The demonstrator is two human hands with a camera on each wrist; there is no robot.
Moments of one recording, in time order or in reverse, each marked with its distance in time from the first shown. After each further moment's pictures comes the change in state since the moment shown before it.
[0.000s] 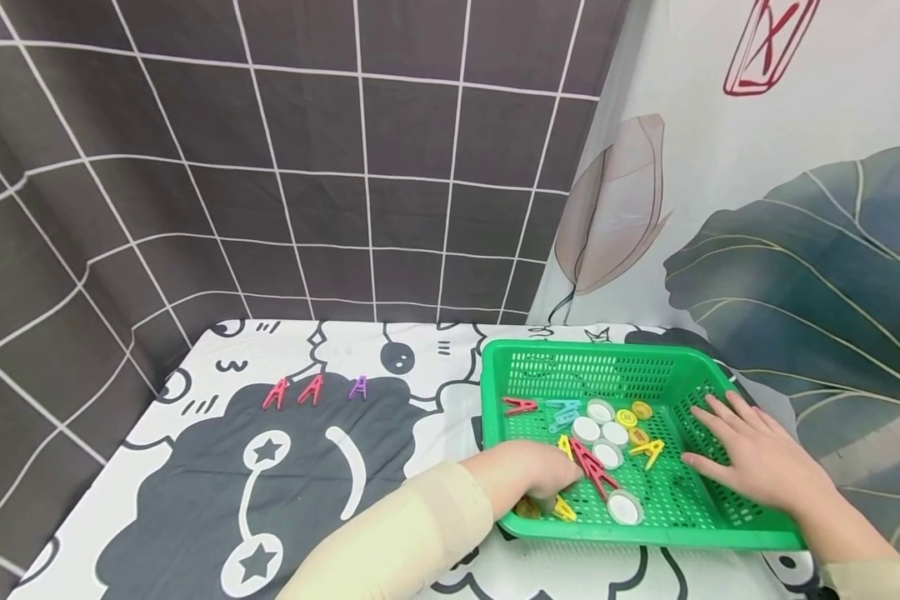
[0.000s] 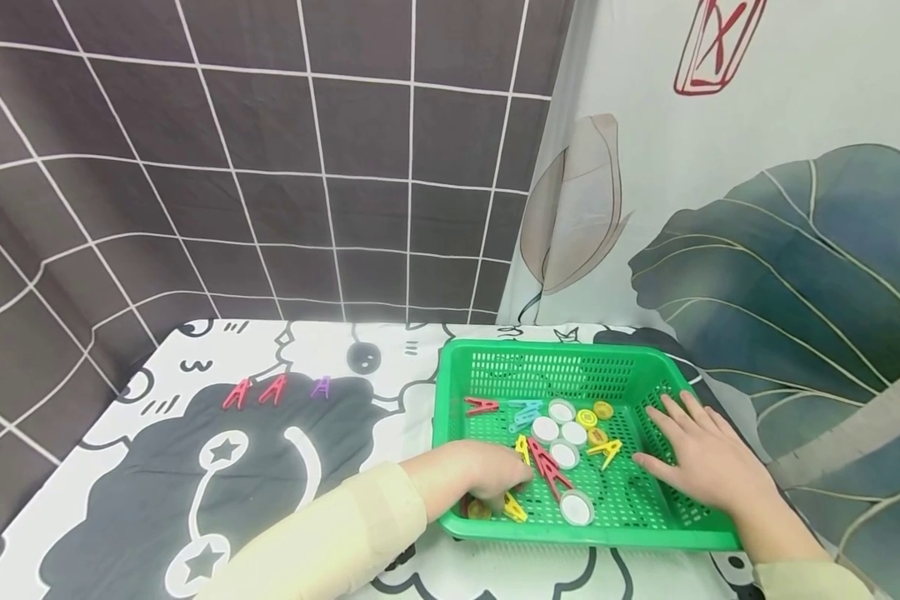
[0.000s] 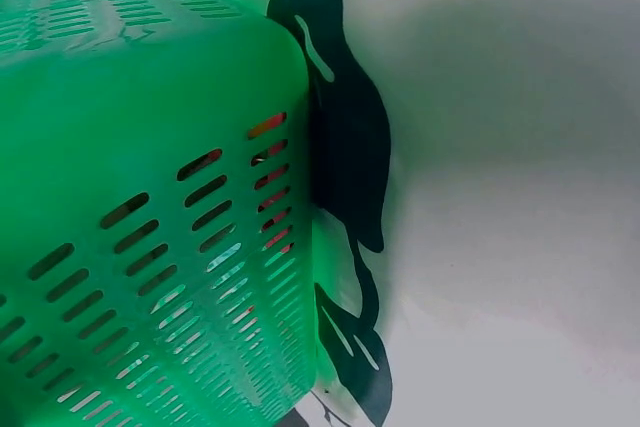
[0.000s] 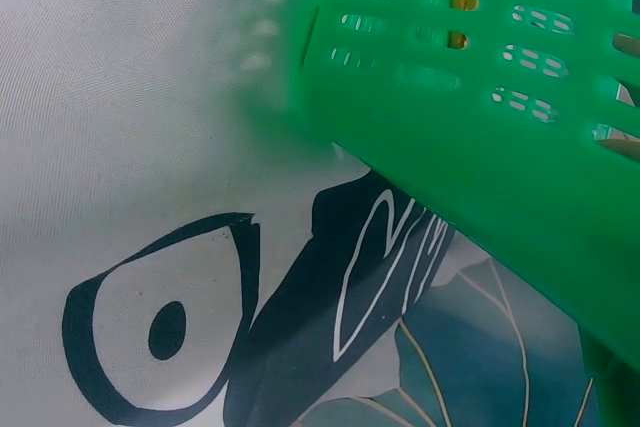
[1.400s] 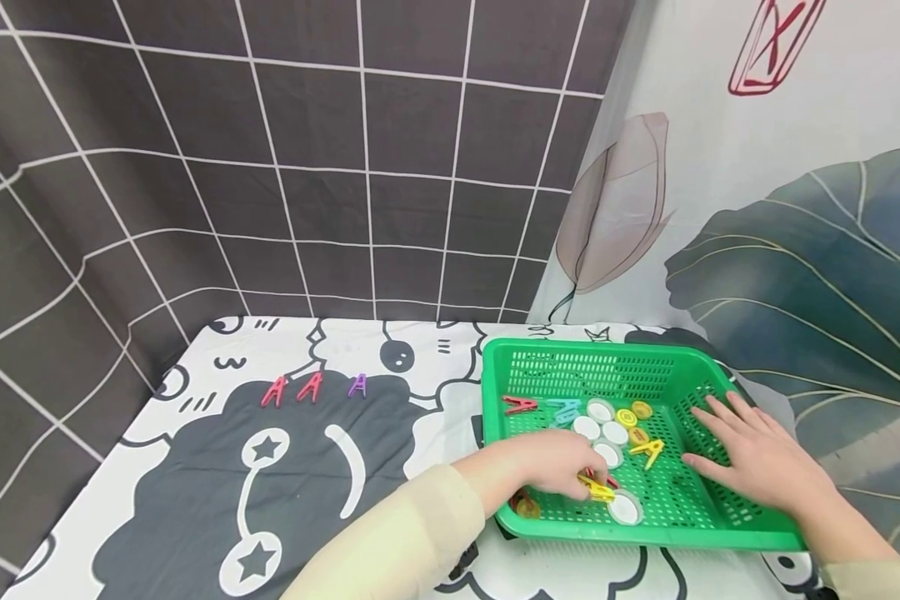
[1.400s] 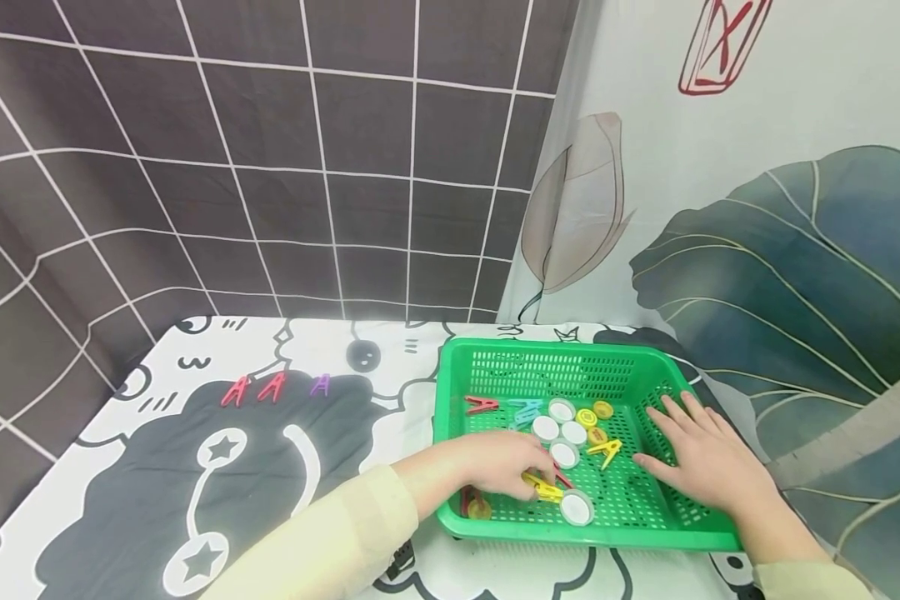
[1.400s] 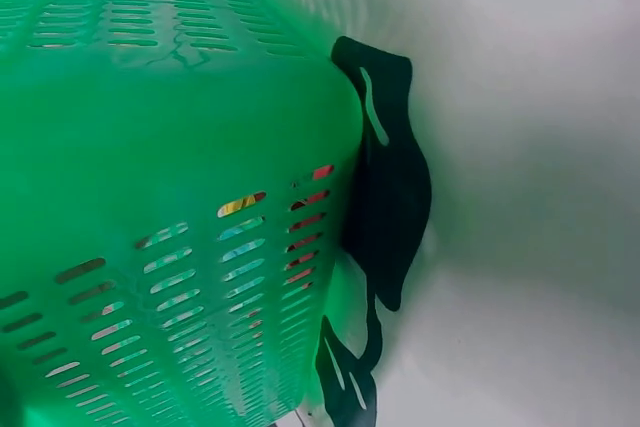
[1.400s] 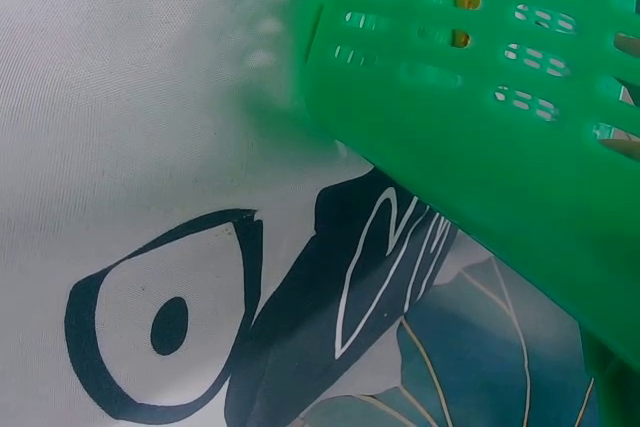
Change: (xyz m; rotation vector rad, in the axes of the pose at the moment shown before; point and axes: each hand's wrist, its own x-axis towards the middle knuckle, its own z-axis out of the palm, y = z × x) left_hand -0.004 -0.008 -0.011 -0.079 0.282 0.258; right_hand 0.002 -0.002 -0.002 -0.015 -0.020 0.014
